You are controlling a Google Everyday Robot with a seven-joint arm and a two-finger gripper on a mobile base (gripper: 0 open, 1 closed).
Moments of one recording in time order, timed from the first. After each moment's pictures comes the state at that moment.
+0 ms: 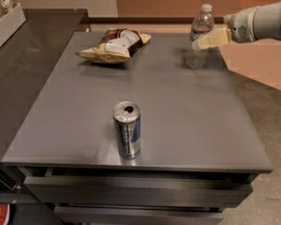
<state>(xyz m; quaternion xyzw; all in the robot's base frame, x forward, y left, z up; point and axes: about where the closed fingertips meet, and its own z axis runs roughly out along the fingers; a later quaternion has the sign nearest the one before) 0.739 -0.228 0.935 -0.36 0.77 0.16 0.50</state>
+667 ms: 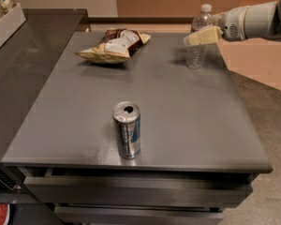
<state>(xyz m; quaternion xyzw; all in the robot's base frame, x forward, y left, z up) 0.748 -0.198 0.939 -0.38 0.74 0.19 0.51</state>
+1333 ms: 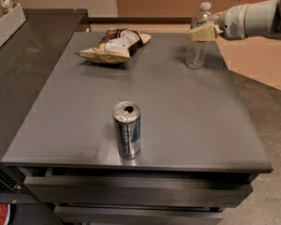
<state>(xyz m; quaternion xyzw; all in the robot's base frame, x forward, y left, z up) 0.741 -0.188 0.946 -0.39 0.74 0.20 0.51</state>
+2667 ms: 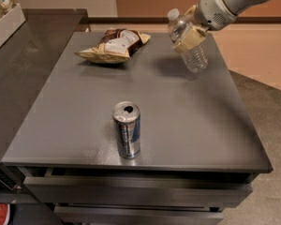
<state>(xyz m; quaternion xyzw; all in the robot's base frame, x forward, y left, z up) 0.653 -0.115 0.963 -0.63 0.68 0.09 0.35</state>
